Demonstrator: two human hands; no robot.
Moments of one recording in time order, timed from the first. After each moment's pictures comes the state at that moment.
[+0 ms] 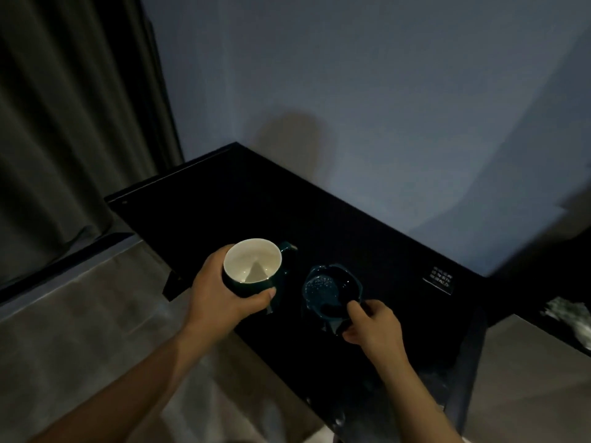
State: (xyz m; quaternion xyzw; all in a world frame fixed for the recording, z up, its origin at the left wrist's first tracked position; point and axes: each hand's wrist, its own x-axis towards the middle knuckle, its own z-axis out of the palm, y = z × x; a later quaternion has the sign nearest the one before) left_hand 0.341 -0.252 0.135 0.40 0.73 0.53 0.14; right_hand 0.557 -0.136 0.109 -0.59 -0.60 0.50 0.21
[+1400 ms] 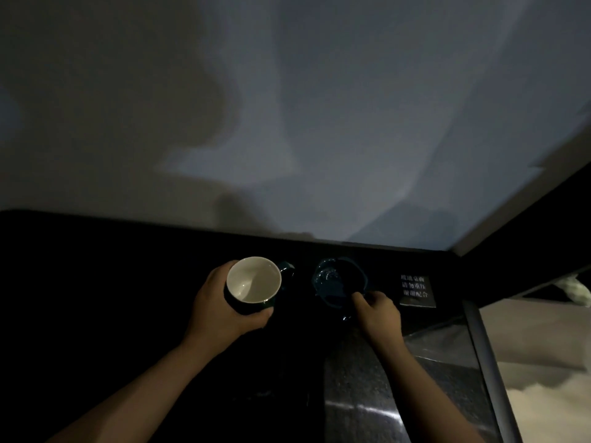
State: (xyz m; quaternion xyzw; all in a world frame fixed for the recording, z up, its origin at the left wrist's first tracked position) left_hand 0.268 0.166 0.028 0.60 0.64 0.35 0.31; right_hand 0.525 0.164 0.005 -0.81 -0.38 0.38 0.25
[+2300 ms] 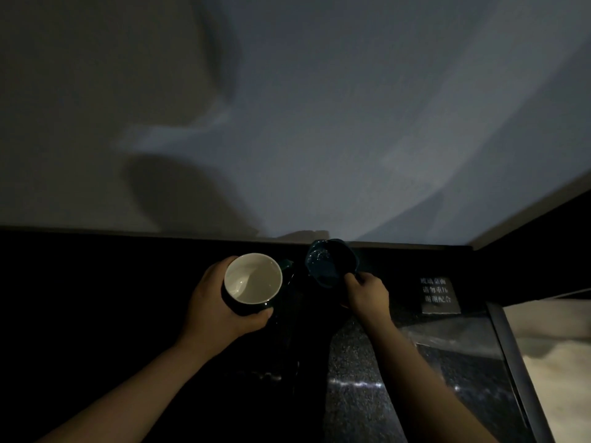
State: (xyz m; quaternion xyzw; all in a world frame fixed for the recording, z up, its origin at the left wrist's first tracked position) left_hand 0.247 0.242 -0.020 0.64 0.60 0.35 0.34; right_hand 0.494 0.253 -0.051 -0.82 -0.34 0.38 0.26
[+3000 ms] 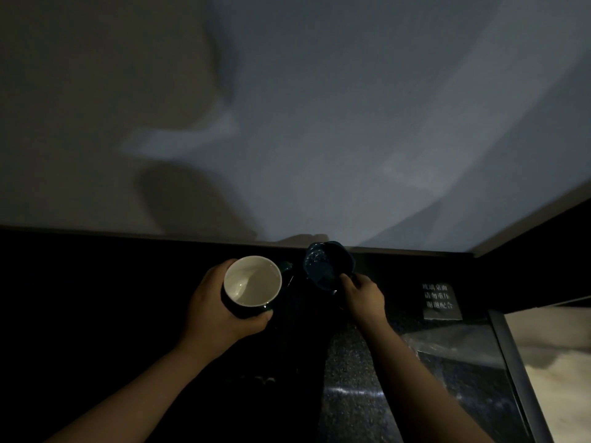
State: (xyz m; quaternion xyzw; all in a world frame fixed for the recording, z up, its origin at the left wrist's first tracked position) left_hand 0.237 0.239 -0.017 0.63 0.60 0.36 0.34; right_hand 0.490 0.257 -0.062 -0.81 -0.37 0.39 0.24
